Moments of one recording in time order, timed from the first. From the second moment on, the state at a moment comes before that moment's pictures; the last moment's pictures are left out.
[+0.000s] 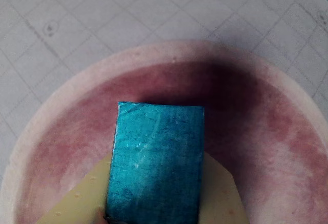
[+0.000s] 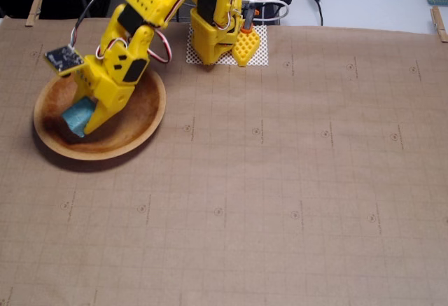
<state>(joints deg) 46.4 98.3 136.7 15.5 90.1</state>
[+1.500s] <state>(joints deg) 35.9 123.1 125.6 43.9 90.1</state>
